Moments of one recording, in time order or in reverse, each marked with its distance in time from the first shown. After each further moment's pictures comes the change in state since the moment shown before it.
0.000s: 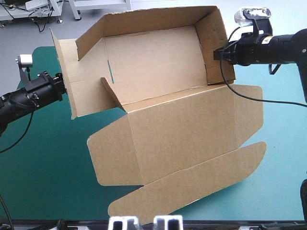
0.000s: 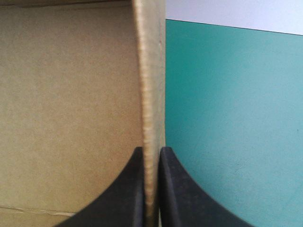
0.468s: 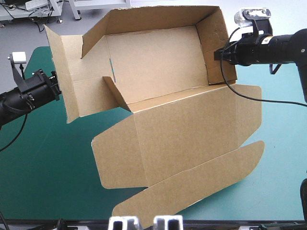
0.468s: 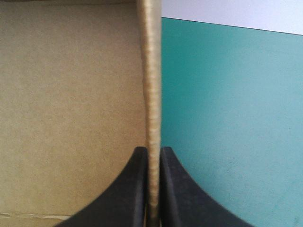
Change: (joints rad) left arm -0.002 -0.064 -0.043 0.004 0.000 -0.011; right arm 0.000 0.003 0.003 -0.023 -0.004 -0.004
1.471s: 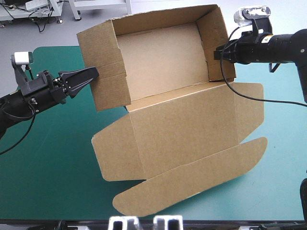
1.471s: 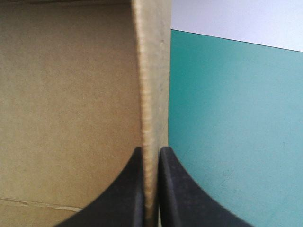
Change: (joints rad) left arm -0.095 -0.048 -0.008 -0.081 0.009 -0.039; right arm 0.000 0.000 0.003 0.012 -0.036 -0.048
